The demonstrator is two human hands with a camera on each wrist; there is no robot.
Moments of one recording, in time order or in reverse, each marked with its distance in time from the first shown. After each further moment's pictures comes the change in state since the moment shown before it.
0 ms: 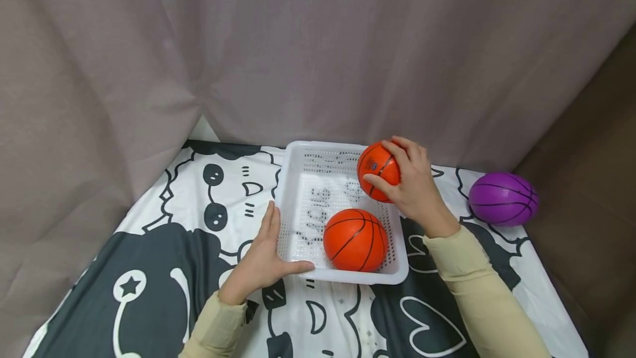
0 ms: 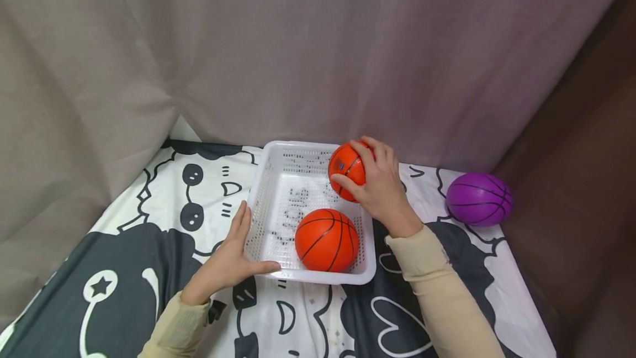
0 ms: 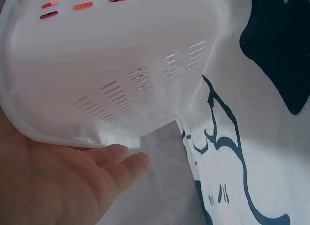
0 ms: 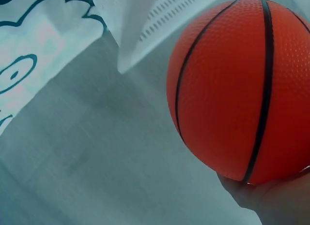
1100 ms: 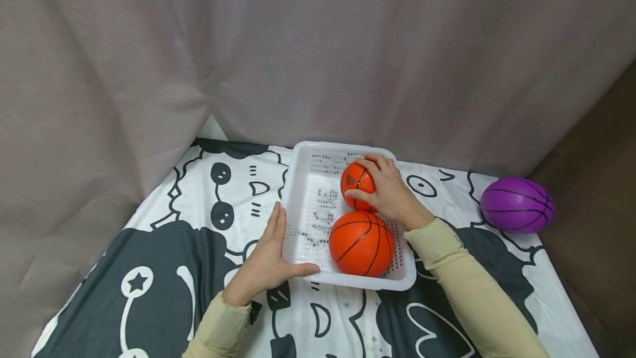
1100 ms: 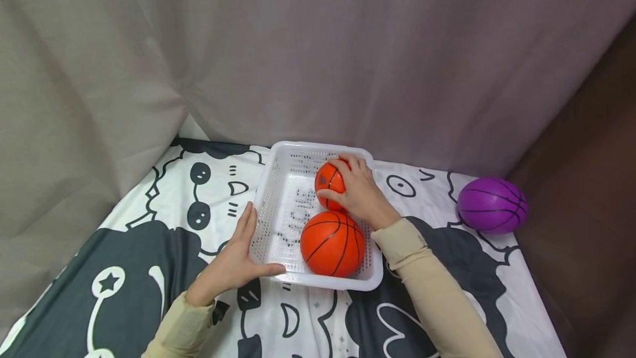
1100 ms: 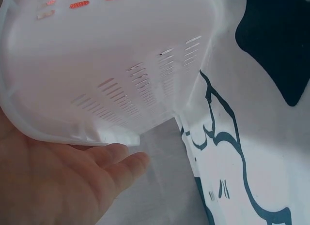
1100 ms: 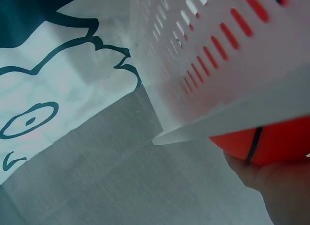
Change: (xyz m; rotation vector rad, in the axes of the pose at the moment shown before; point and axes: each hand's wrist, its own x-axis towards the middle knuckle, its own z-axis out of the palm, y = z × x) left_hand 0.001 -0.001 0.002 0.012 0.003 -0.034; right_hand 0.016 0.014 0.068 -0.007 -0.324 0.017
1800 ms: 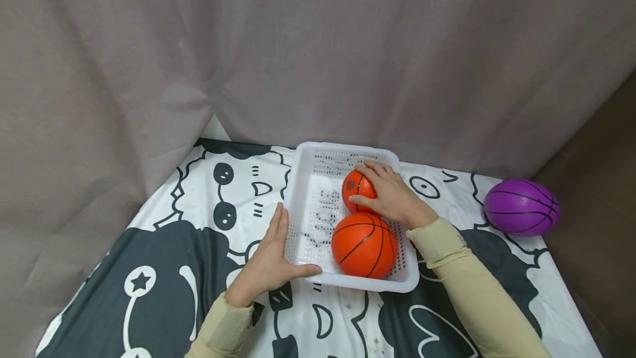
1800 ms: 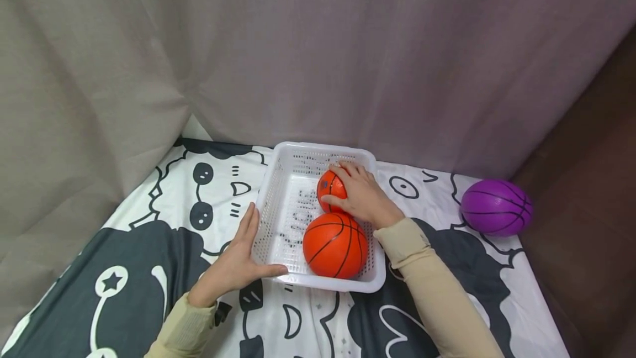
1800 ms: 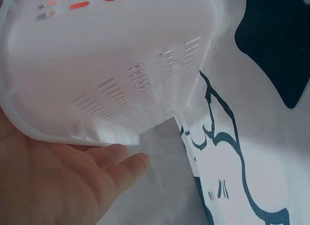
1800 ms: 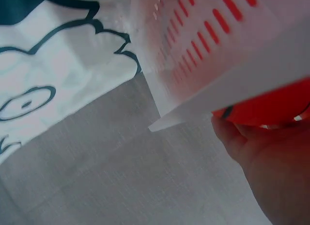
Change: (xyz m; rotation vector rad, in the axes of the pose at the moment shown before) left_hand 0.000 -0.002 0.000 0.003 0.017 0.027; right_hand 0.004 0.006 0.000 -0.087 -0.201 0.006
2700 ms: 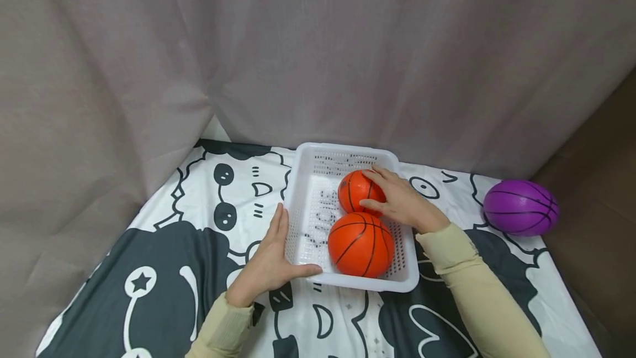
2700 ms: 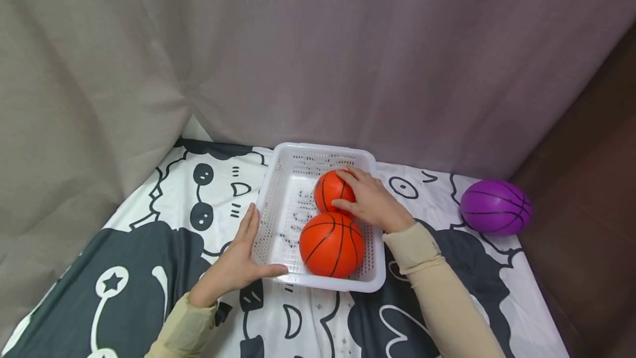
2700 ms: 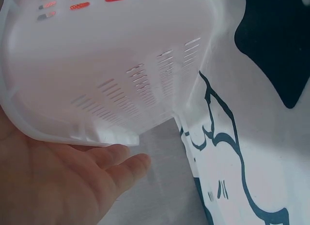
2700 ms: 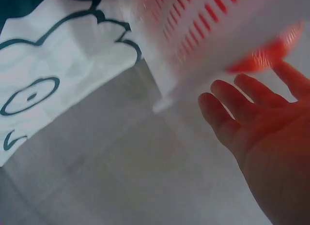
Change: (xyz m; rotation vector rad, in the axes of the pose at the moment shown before) left_hand -0.001 0.000 -0.001 0.017 -0.006 0.014; right_hand -0.020 0.006 -0.010 0.058 -0.052 0.050
